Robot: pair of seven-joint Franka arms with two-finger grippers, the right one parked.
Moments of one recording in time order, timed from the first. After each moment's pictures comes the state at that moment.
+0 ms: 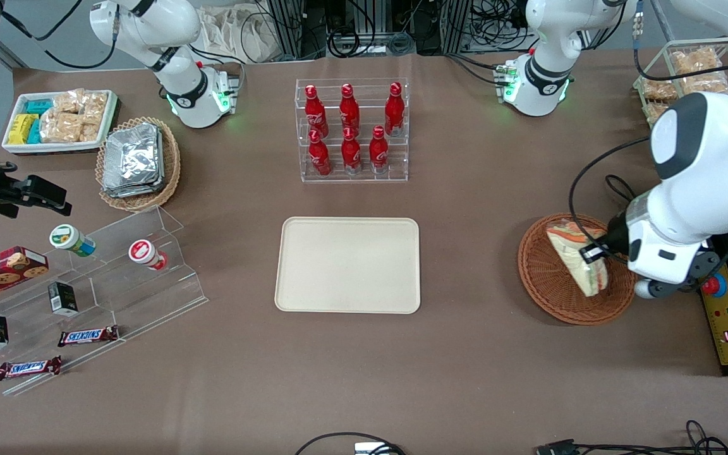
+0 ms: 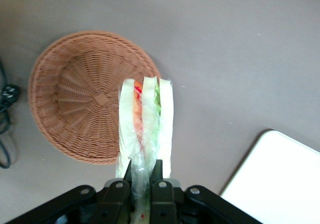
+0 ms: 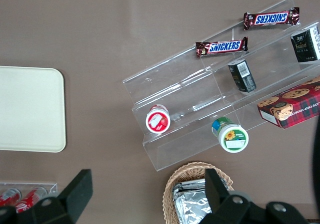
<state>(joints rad) 0.05 0.27 -0.25 -1.53 0.00 1.75 -0.61</state>
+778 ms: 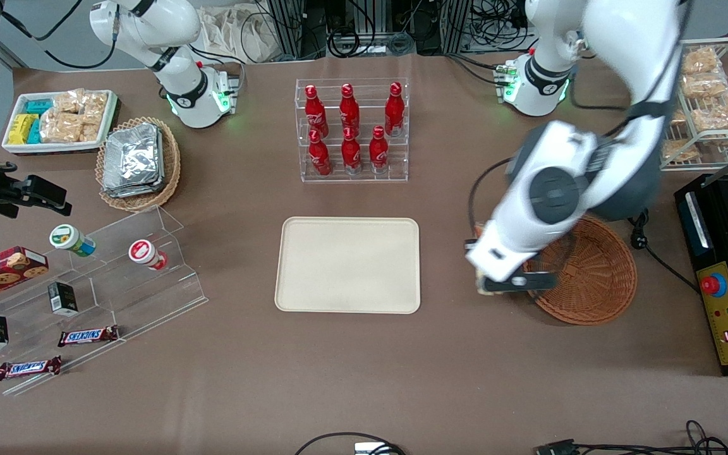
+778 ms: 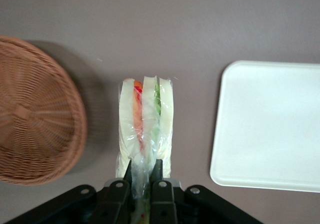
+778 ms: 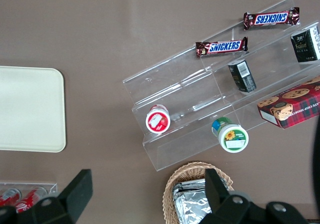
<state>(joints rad) -0.28 0.49 -0.27 -1.47 0.13 1.80 -0.57</state>
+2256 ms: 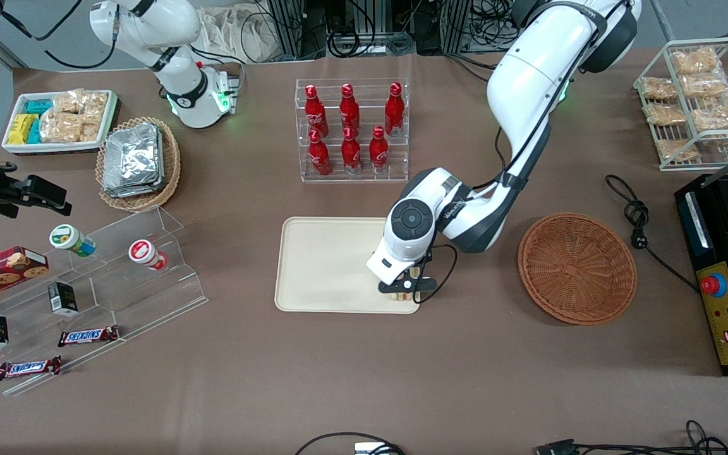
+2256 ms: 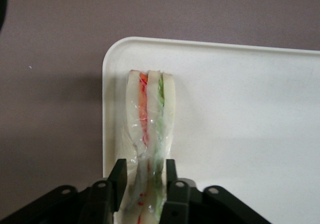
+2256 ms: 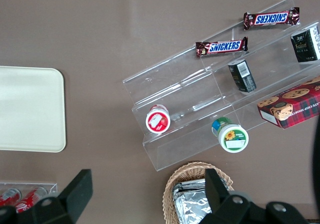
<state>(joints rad) -0.46 0.76 -0.26 -1.41 0.14 2.10 -0.76</state>
